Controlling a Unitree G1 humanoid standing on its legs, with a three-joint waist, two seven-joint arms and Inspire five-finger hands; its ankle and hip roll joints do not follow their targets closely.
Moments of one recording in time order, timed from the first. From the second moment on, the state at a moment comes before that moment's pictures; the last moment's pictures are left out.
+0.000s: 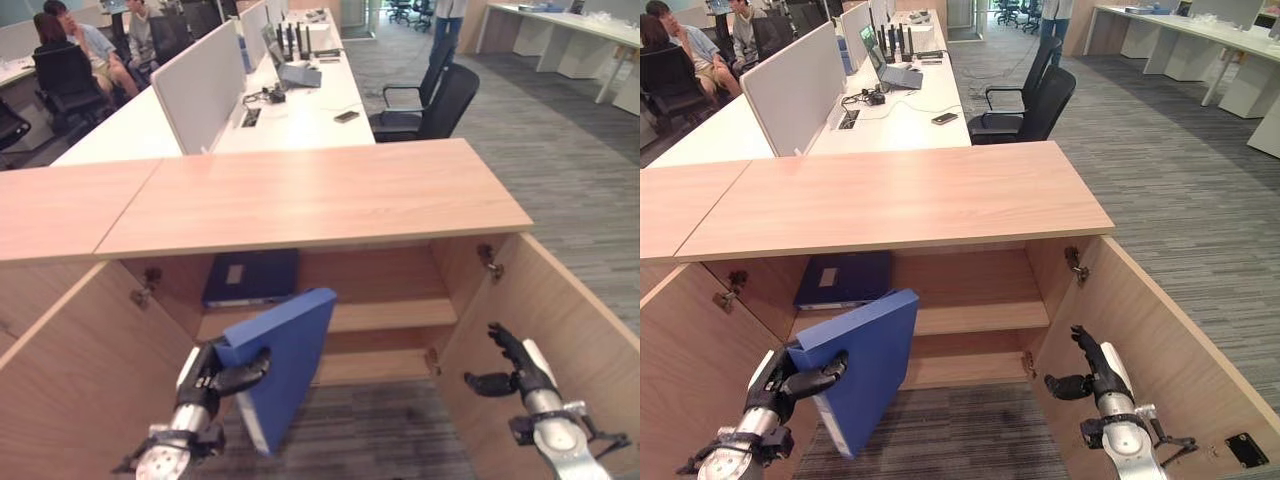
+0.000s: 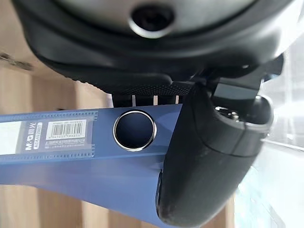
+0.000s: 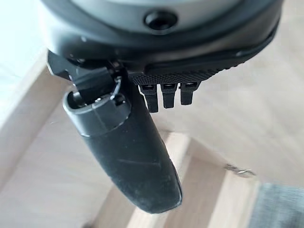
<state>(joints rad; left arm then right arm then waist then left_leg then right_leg) 0.29 0.43 -0.01 -0.02 -0.43 -0.07 -0.04 0.14 -0.52 0.05 0.18 -0.05 0.00 -0.07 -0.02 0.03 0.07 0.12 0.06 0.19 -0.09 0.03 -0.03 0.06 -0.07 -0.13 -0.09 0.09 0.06</state>
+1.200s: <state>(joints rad) -0.13 0.78 -0.39 -0.02 -0.81 -0.02 -0.40 -0.11 -0.56 0.30 0.24 0.22 -0.05 0.18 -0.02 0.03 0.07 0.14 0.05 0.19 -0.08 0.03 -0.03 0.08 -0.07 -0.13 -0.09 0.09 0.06</state>
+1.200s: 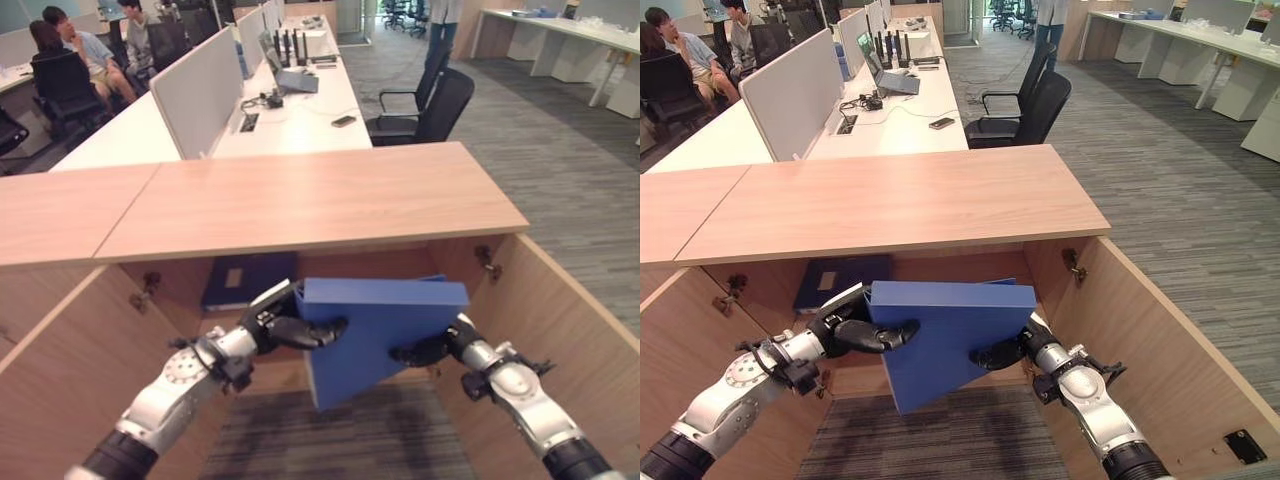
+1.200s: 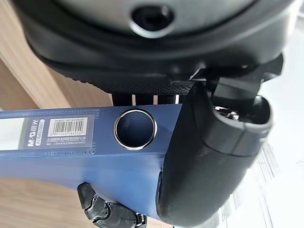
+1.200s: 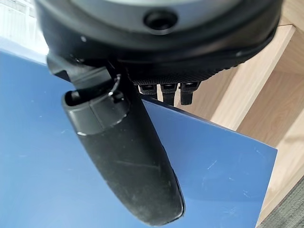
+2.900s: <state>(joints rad) 0.18 0.30 -0.24 0.88 -0.55 0.01 -0.29 0.08 -0.34 0.21 0.65 0.72 0.06 0.12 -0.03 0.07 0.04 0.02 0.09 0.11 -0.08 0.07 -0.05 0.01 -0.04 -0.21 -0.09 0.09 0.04</state>
